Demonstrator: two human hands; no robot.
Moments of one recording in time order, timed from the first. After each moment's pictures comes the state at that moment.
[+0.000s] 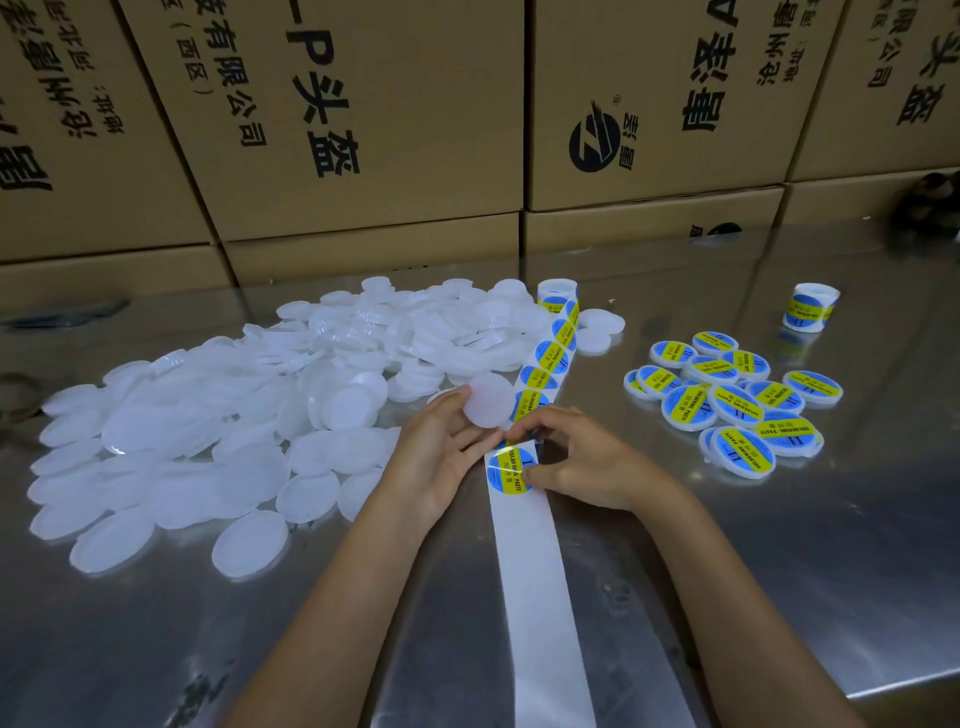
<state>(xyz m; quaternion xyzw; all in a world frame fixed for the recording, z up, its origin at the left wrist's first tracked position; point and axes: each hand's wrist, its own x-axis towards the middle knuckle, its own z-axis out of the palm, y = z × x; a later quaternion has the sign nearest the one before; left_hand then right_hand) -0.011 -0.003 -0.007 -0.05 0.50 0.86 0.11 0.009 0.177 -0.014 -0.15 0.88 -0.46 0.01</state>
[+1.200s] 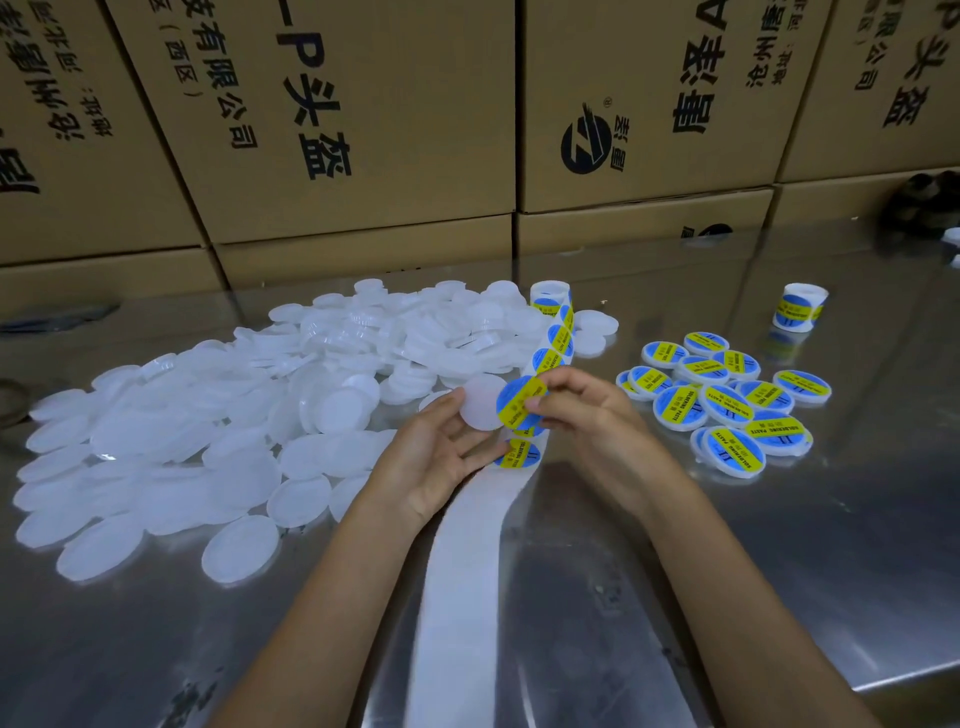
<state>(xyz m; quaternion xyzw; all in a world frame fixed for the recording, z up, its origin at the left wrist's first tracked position) -0.013 -0.006 -0.007 -0.02 0.47 0.87 0.17 0.014 0.177 0.007 -0.10 0.63 -0.77 -0.01</state>
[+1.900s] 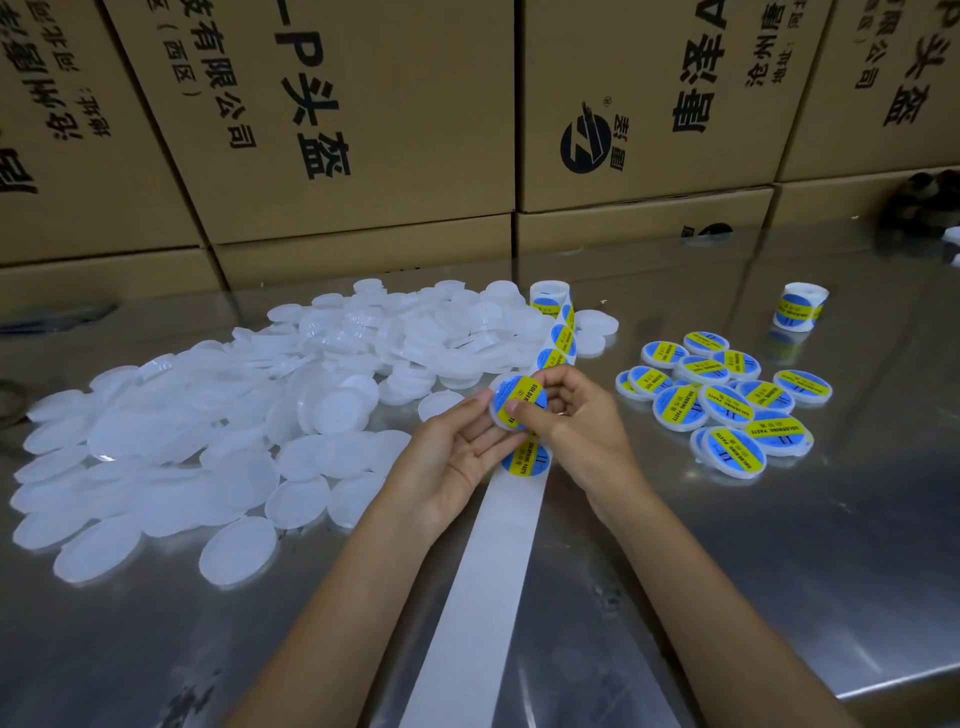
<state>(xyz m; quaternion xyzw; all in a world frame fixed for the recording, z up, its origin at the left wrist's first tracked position) 0.000 0.009 0.001 0.02 0.41 0.89 0.20 0.014 0.149 0.007 0.00 0.69 -0.71 -0.14</state>
